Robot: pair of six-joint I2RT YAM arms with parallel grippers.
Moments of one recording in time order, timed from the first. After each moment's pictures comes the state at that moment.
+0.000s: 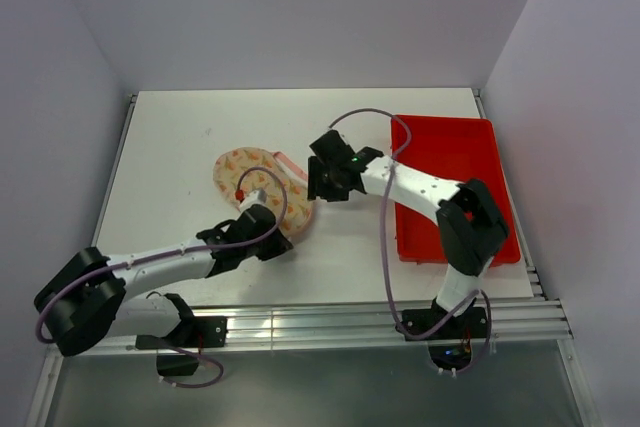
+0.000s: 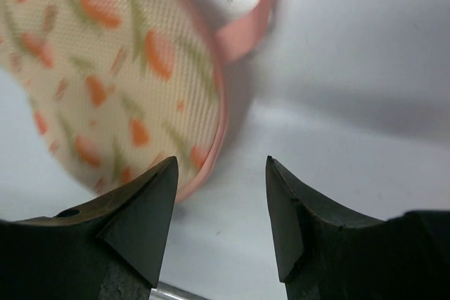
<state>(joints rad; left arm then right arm) -0.86 1.21 0.47 -0.08 -0.13 -1.10 0.71 1.80 1.33 -0.56 0.06 0.68</state>
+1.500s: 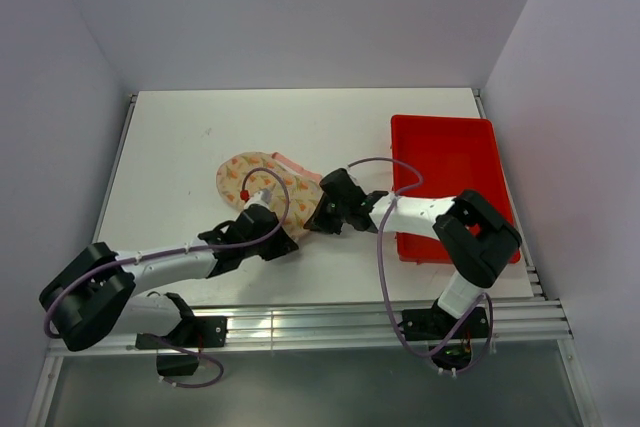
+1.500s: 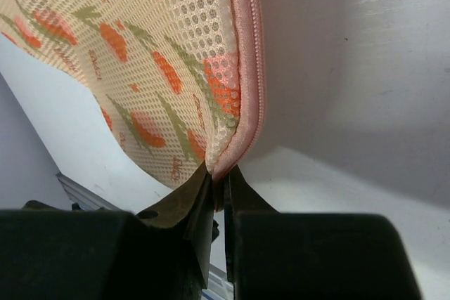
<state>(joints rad) -0.84 1.28 0.48 0.08 -0.02 -1.05 0.77 1.65 0.85 -0.07 -0.06 1.17</state>
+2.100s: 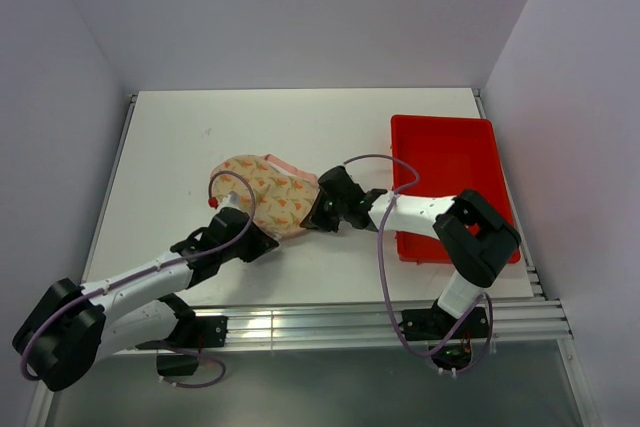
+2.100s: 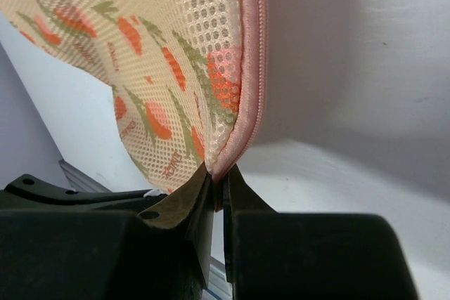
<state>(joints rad) -0.69 1.05 0.35 -0.01 -0.02 -1.15 0.77 1.66 0.87 -0.07 -0.09 1.13</state>
